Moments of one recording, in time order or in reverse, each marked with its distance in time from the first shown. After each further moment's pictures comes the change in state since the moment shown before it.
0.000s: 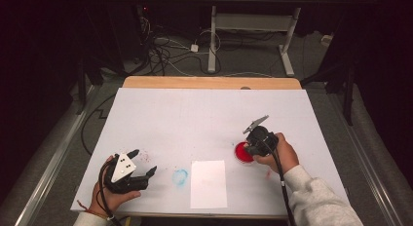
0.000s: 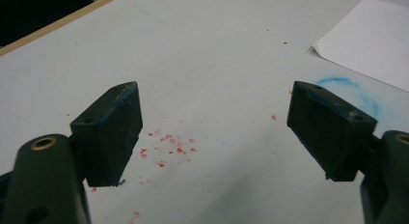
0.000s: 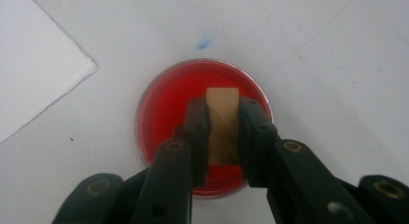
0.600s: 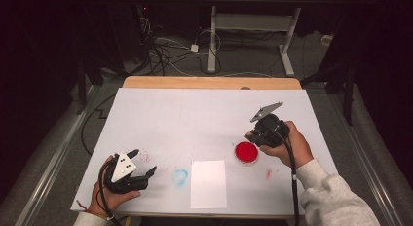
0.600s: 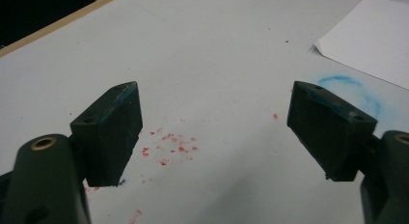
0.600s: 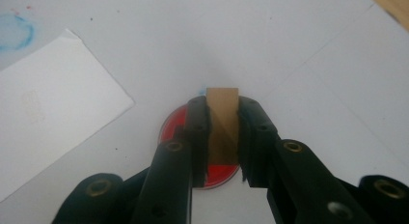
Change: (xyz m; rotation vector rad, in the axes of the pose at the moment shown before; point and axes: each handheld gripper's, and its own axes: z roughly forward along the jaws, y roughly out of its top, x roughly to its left) left arm 0.000 0.001 0.000 0.009 0.001 0.009; right arm -0.003 0.018 -0.069 -0.132 0.008 -0.056
